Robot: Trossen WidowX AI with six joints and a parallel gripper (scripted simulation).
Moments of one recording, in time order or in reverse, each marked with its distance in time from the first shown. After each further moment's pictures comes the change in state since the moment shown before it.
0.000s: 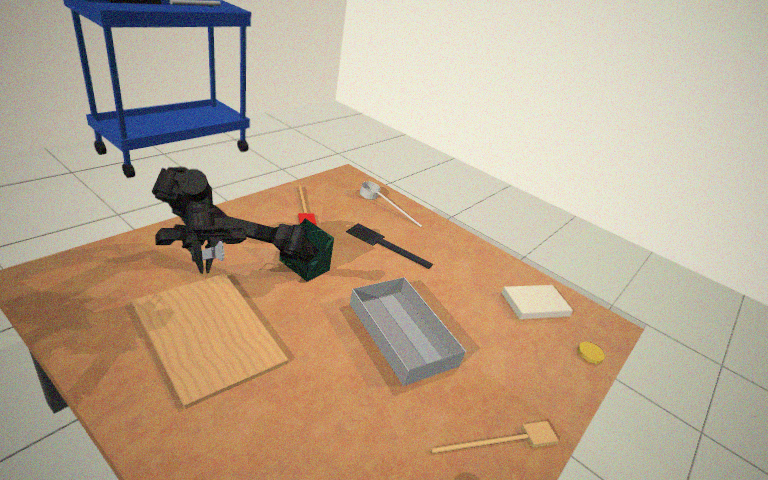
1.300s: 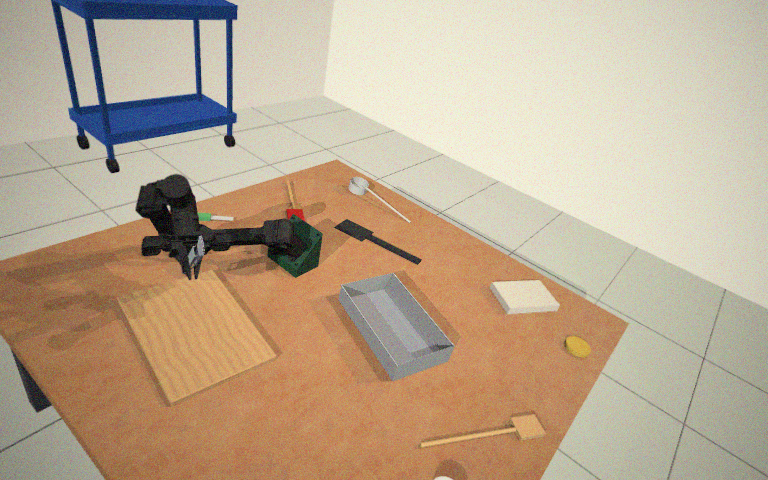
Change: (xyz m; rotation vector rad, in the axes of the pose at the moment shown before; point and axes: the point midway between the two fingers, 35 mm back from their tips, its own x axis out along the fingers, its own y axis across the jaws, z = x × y) arm 0.022 -0.003 0.010 0.064 0.162 -0.014
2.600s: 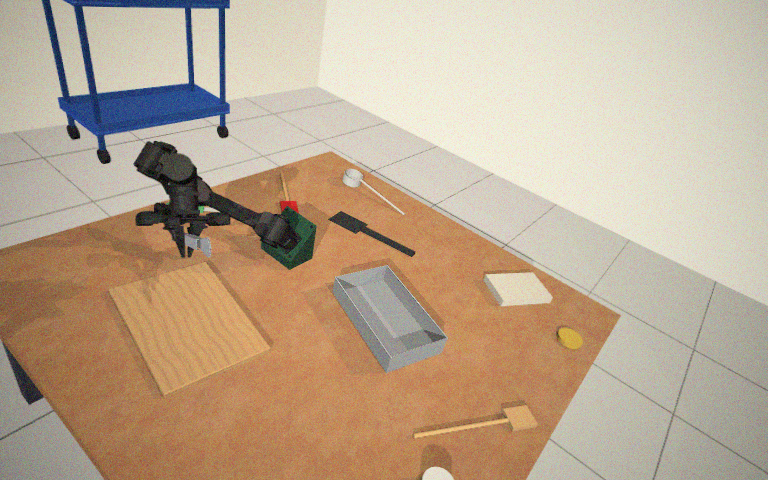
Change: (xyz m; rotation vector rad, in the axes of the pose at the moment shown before) arm -0.027 -0.002 -0.020 -0.093 -0.311 0.021
